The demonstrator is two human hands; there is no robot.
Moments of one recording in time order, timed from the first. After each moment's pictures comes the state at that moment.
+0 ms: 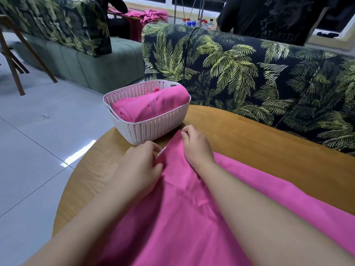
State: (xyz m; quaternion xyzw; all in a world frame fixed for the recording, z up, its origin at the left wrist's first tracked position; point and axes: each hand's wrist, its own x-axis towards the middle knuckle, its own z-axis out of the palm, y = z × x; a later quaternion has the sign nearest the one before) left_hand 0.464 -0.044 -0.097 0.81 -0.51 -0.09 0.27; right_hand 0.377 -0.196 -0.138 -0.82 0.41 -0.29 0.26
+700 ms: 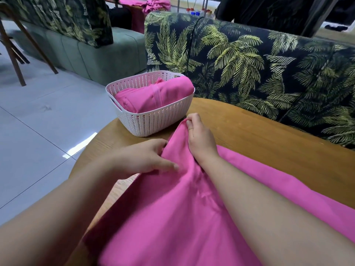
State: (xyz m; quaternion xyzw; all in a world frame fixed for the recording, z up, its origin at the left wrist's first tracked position) left_hand 0.482 -0.053 -0.091 0.61 -0.49 -0.52 0.35; right_hand 0.371 -0.191 -0.133 -0.84 0.37 -0.32 0.22
